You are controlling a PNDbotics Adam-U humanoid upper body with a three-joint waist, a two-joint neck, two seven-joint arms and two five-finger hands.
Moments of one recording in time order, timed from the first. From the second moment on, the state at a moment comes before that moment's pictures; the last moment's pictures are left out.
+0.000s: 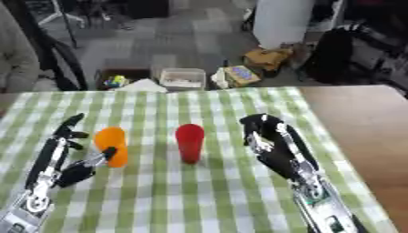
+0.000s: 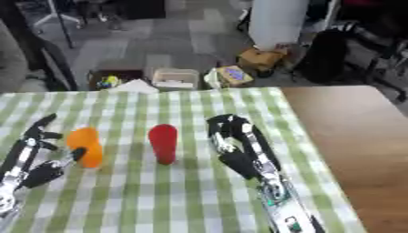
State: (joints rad) left arm -0.65 0.44 -0.17 -1.09 -0.35 -0.20 0.25; right arm -0.62 -0.06 0.11 -1.37 0.24 -0.29 0.04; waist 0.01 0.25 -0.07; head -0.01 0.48
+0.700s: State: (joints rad) left arm -0.68 0.44 -0.18 -1.03 -0.45 -0.19 0.27; right arm -0.62 -0.06 0.11 -1.37 0.23 -0.29 0.05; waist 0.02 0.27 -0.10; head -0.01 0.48
